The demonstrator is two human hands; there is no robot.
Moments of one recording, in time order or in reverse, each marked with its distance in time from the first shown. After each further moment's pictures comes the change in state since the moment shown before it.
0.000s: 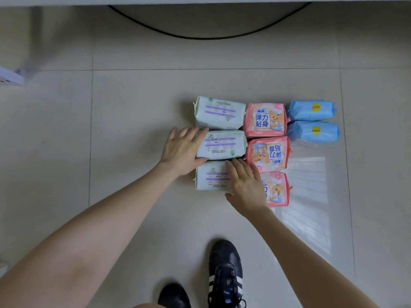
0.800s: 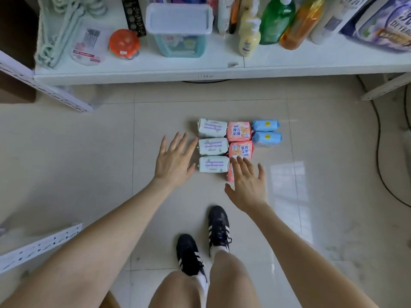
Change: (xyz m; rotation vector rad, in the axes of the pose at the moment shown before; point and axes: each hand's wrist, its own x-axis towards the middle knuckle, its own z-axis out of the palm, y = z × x) left_hand -0.183 0.058 -0.249 0.090 0.070 -0.069; right_hand -0.165 -0.061 -0.246 0.021 -0.024 0.148
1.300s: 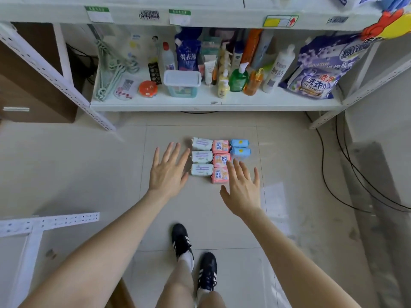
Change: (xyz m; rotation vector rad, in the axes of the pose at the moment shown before) left_hand -0.183 0.077 -0.218 0.036 0.138 -0.074; right_hand -0.220 -0.010 -0.186 -0.033 0.194 -0.019
